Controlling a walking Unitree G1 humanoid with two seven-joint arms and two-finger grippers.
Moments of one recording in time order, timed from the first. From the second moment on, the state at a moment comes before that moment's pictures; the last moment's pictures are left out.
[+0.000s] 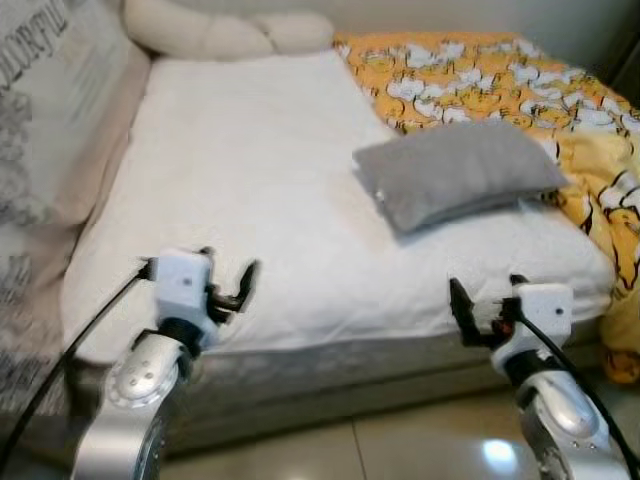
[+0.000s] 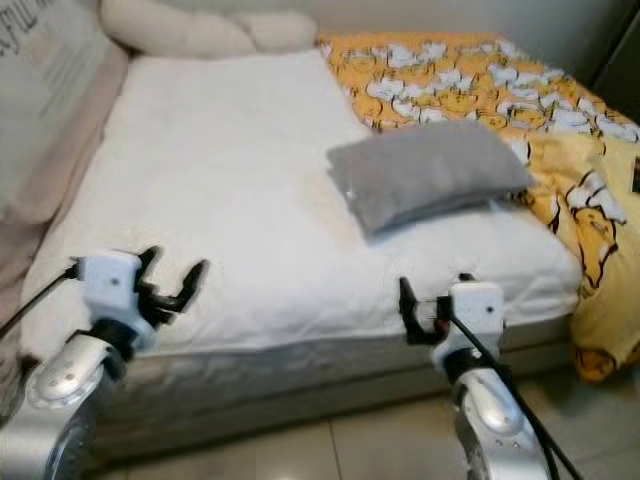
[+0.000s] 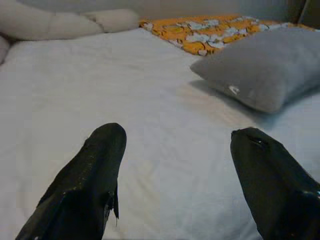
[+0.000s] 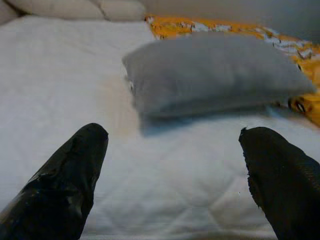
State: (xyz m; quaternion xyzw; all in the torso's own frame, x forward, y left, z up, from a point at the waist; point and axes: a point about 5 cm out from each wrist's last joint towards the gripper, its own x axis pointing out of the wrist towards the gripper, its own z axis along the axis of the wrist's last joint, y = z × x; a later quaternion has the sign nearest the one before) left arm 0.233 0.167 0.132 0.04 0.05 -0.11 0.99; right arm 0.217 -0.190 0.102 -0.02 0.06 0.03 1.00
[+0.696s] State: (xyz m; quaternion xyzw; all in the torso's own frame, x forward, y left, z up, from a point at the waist) left arm 0.234 0.182 0.131 0.04 0.05 -0.08 0.99; right arm 0.225 -0.170 0.105 0.00 0.04 0.07 1.00
